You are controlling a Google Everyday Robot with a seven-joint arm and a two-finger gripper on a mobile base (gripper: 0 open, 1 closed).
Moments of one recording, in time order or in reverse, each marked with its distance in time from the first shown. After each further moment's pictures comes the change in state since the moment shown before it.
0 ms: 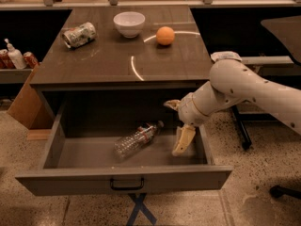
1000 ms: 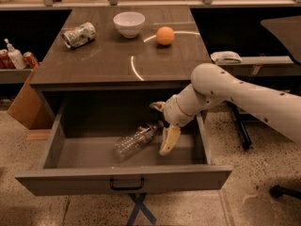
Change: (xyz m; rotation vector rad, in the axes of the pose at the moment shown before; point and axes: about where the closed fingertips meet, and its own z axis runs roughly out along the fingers) arm -0.018 -0.018 0.048 -0.029 -0.036 -0.078
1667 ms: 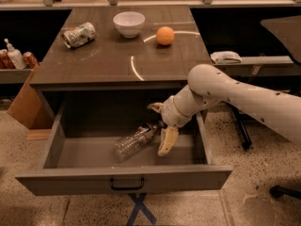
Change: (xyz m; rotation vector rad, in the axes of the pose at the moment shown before) arm -0.003 0.002 0.007 -0.013 0.003 -0.010
